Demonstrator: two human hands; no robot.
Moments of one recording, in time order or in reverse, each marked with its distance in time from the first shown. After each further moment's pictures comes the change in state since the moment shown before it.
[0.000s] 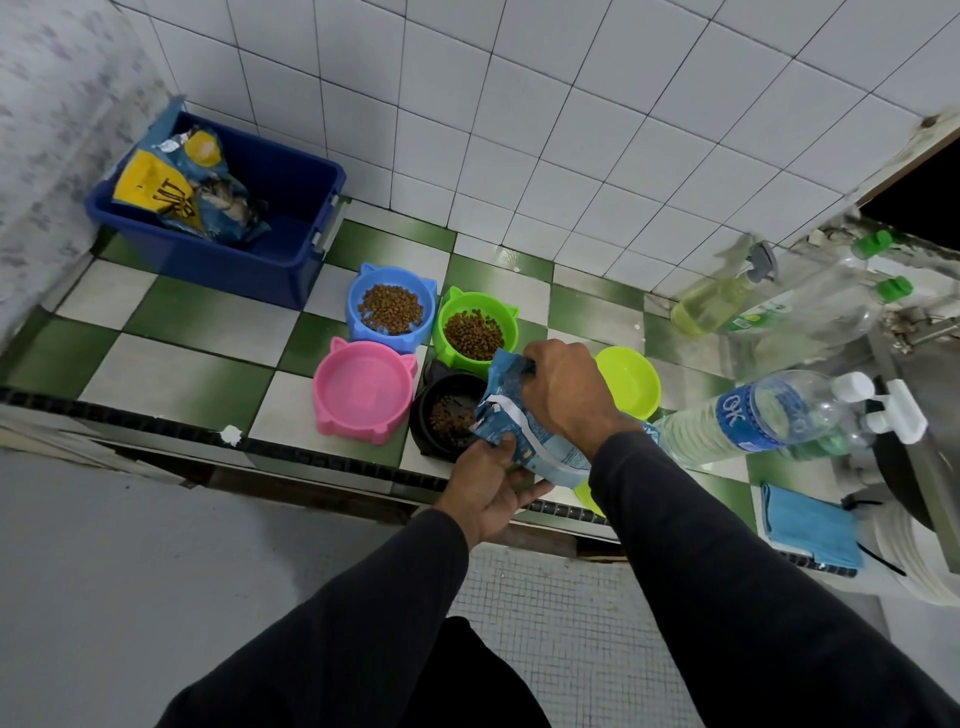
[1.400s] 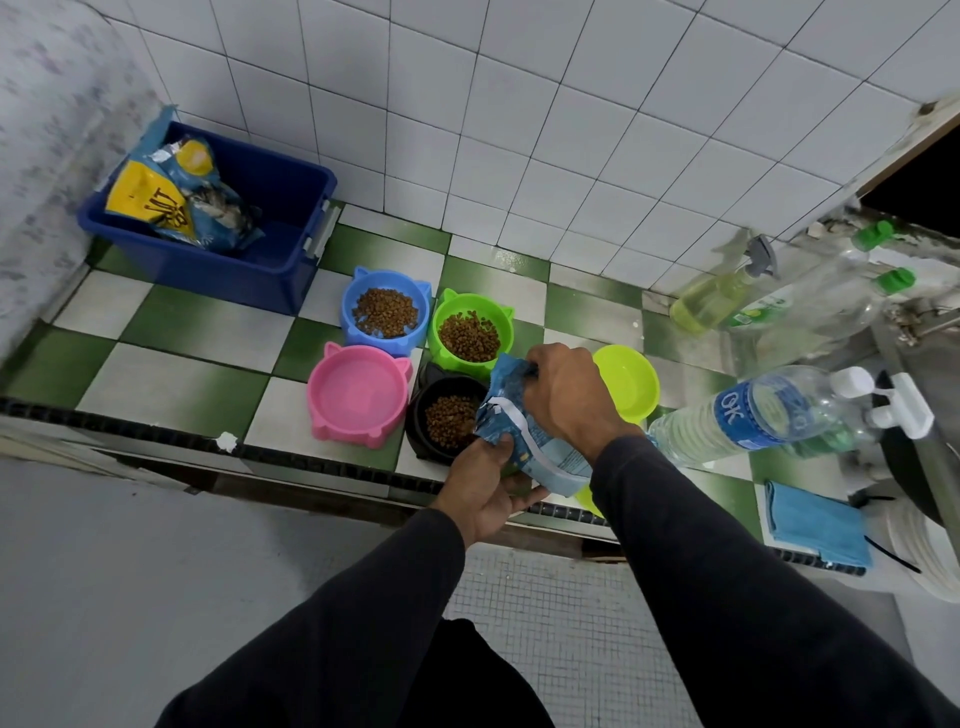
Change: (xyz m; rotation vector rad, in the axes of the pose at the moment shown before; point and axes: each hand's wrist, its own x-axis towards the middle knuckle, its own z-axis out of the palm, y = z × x) left_hand 0.007 -0.001 0.003 0.081 0.056 -0.046; right_hand -0.002 0.012 0.002 0.065 0.033 0.036
